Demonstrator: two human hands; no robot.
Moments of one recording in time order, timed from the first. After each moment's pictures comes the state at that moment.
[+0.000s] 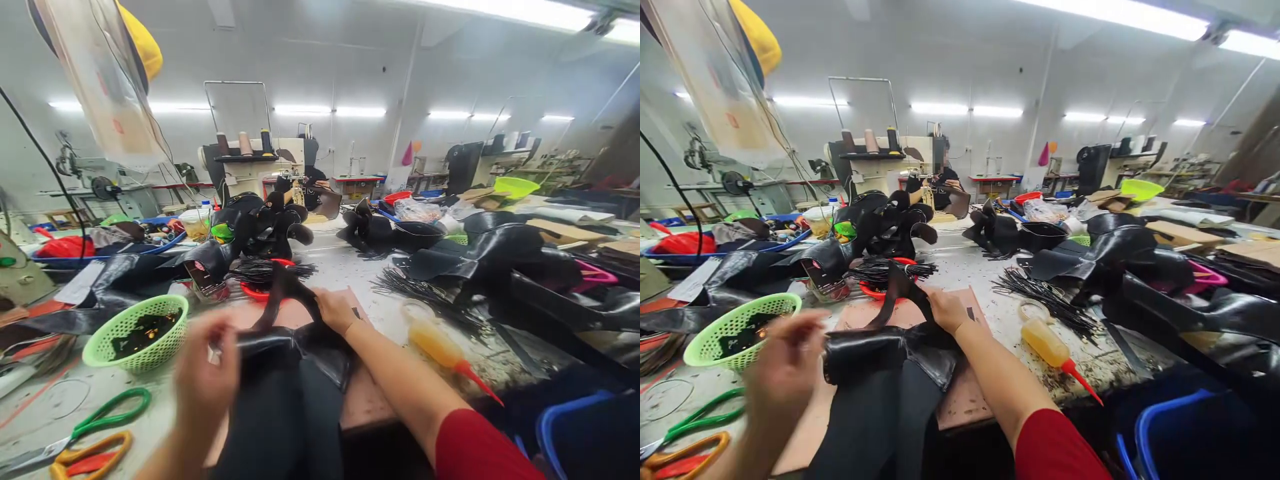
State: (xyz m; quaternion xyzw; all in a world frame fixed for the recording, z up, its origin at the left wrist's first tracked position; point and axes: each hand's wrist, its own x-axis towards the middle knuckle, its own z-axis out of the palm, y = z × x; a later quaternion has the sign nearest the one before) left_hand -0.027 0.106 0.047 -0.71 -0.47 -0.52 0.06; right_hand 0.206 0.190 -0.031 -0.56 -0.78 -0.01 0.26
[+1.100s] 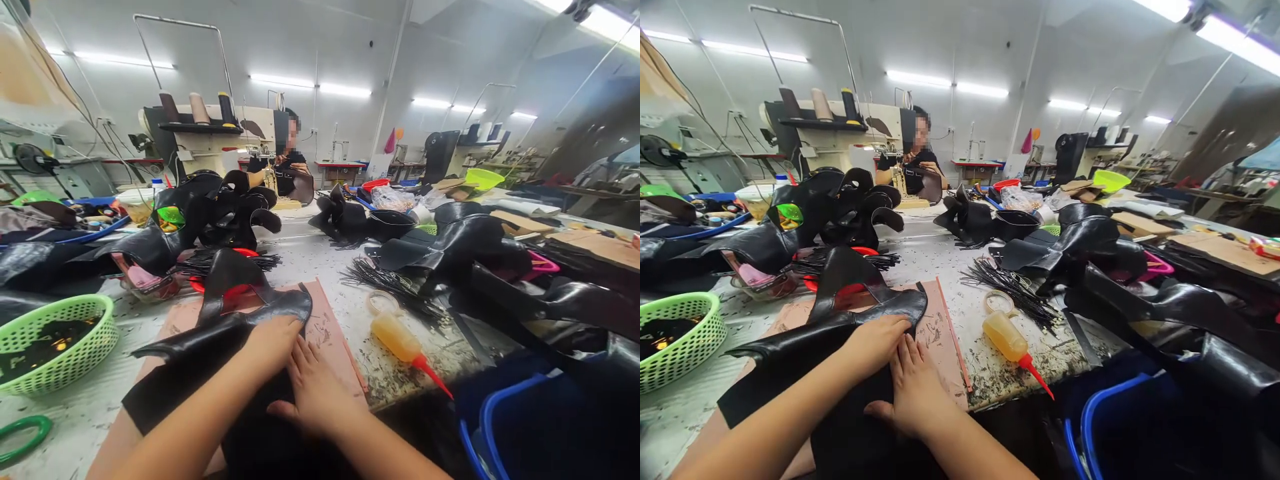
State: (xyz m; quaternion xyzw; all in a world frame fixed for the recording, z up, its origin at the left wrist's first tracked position) left_hand 0.109 0.162 0.002 -0.93 -0.36 0.05 -0.02; right_hand 0.212 0.079 -0.049 -0.57 -0.79 0.21 0.14
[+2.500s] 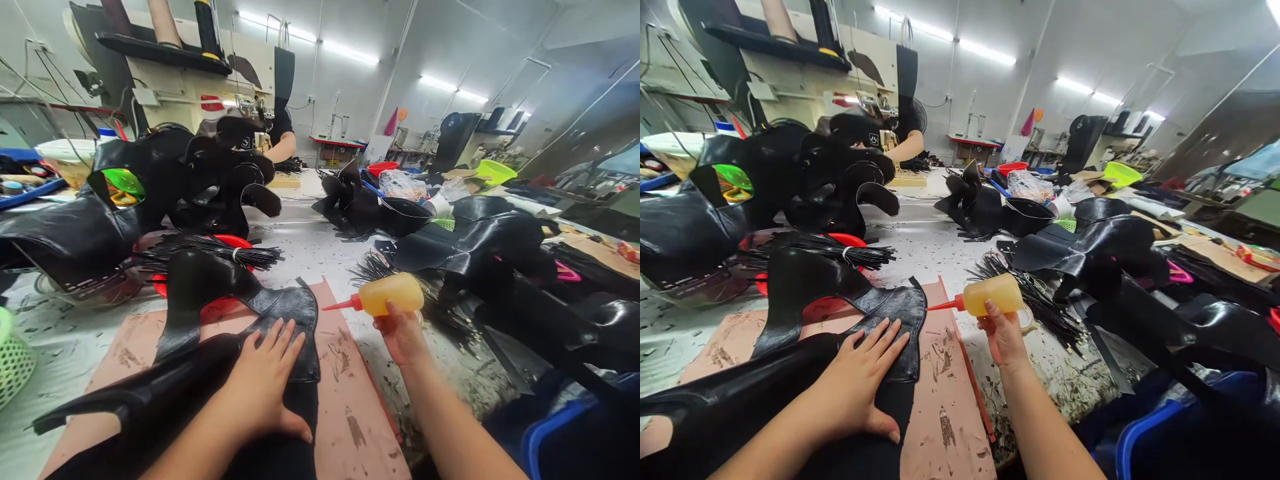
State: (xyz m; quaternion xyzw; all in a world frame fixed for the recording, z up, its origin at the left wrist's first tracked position) left_hand 0.097 0.194 -0.022 -0.92 -0.34 0.15 -0.11; right_hand 0.327 0.158 -0.058 -0.48 -0.16 0.37 0.78
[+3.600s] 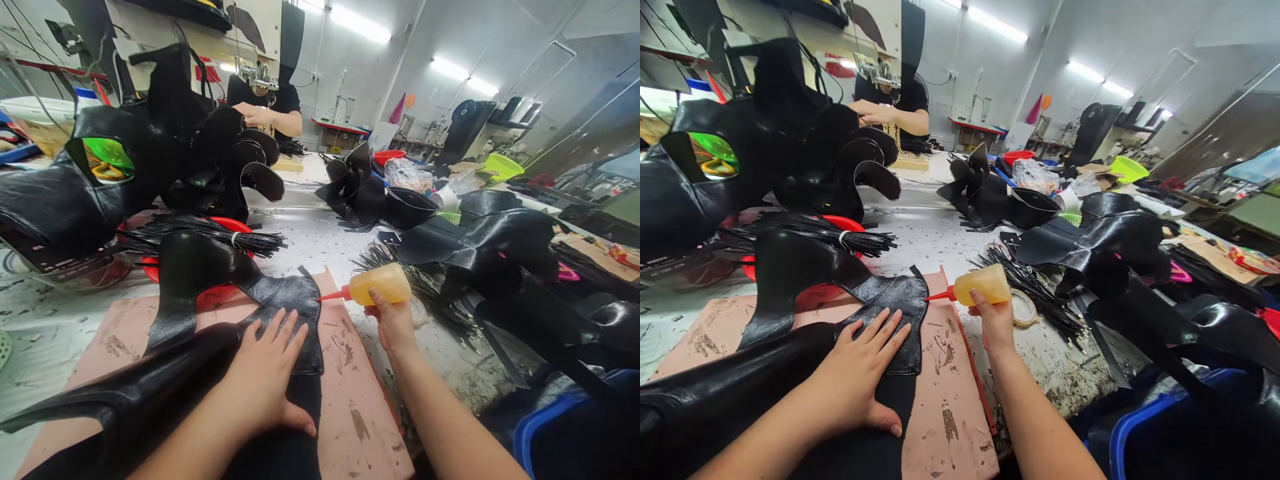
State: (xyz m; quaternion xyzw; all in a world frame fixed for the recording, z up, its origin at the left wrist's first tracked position) left_hand 0.098 0.196 -0.032 -0.92 -0.33 0.13 -0.13; right_hand 0.318 0.176 -0.073 -0.56 -0.23 0.27 0.75
